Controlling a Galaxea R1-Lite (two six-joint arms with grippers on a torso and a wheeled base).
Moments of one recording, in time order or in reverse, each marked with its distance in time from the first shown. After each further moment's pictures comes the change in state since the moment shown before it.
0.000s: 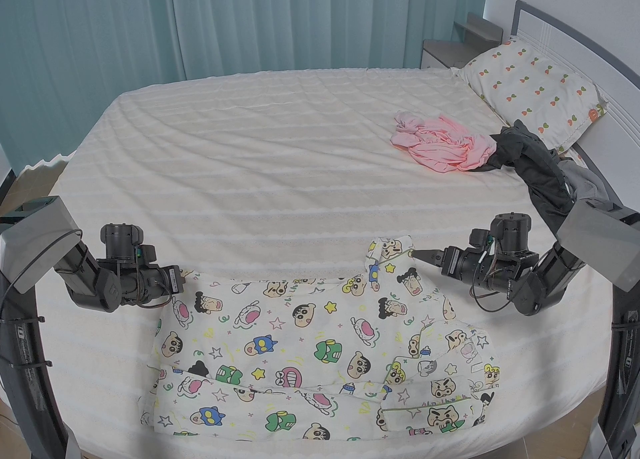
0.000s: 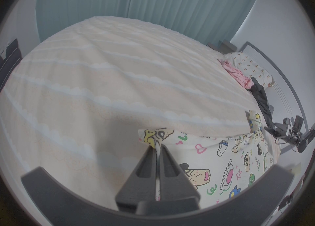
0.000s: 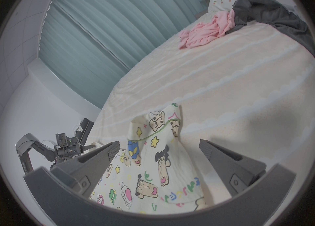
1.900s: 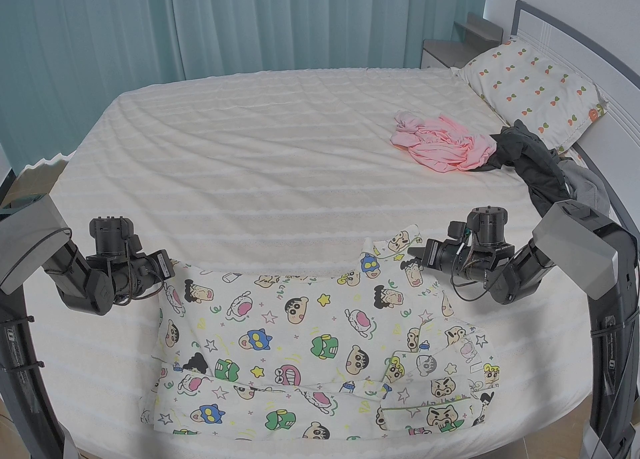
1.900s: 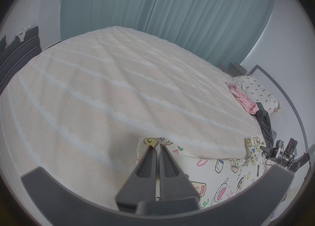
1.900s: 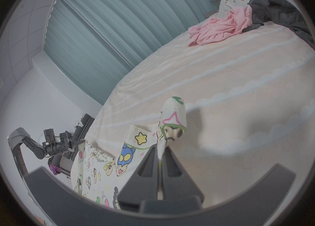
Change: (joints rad) left arm 0.002 -0.073 0.077 -0.127 0.112 -0.173; right arm 0.028 0.145 -0.267 0.094 0.008 -0.044
